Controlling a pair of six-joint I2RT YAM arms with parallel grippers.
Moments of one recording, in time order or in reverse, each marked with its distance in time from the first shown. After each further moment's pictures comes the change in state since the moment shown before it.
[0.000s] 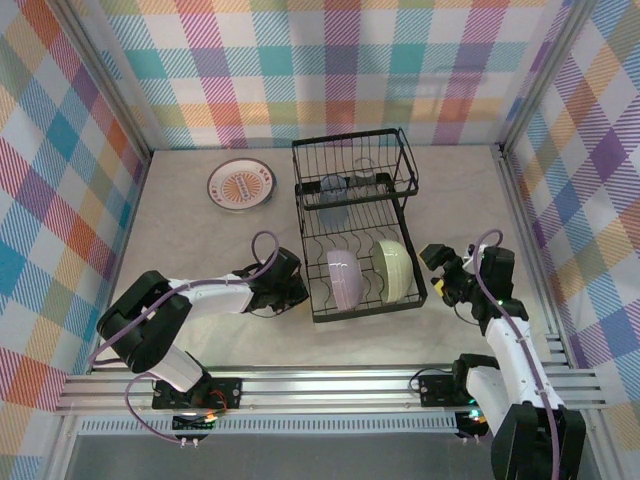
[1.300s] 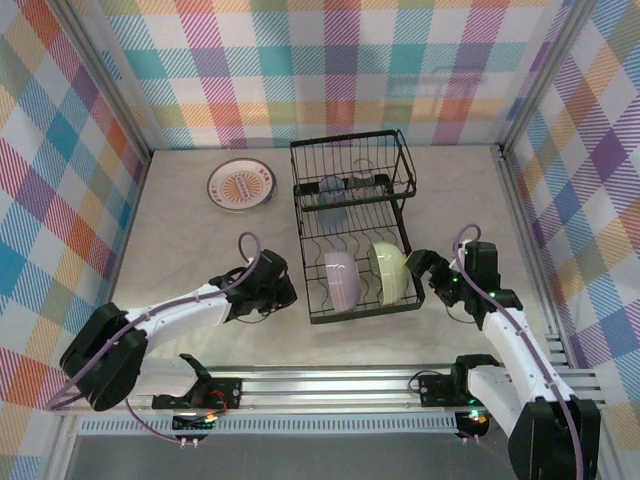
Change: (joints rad) left arm -0.001 -0.246 -0.043 -0.169 -0.056 0.102; right arm 0.174 0.065 0.077 -0.118 0.183 -0.166
